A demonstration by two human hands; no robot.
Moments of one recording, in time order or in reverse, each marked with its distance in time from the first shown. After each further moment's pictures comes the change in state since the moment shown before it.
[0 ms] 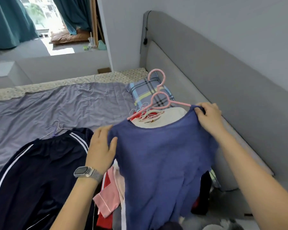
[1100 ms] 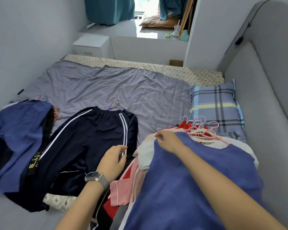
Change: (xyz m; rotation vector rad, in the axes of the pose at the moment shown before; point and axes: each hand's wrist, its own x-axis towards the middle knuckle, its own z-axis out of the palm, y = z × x) left_hand -0.012 -0.070 0.030 0.105 0.011 -0.540; right_hand 0.027 -0.122 0.248 0.002 -0.989 -0.429
